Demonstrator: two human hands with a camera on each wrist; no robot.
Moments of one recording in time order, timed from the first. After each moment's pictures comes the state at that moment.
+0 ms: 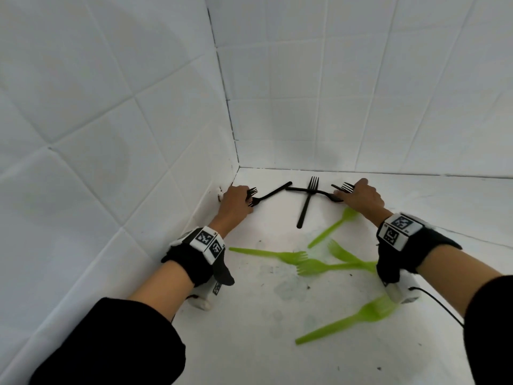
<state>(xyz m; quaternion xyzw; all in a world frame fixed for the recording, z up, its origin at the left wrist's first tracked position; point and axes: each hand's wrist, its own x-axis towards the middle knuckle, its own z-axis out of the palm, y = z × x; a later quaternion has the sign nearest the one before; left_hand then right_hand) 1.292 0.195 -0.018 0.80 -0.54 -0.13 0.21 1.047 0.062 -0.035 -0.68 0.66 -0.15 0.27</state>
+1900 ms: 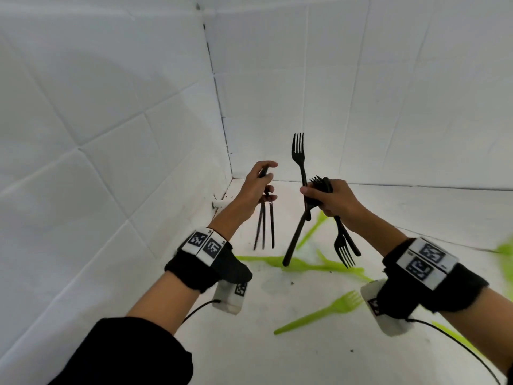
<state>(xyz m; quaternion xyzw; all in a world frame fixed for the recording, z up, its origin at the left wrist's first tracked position) 1.211 0.205 0.055 0.58 -0.40 -0.40 0.59 1.042 0.150 0.042 -0.64 0.37 -0.34 0.58</state>
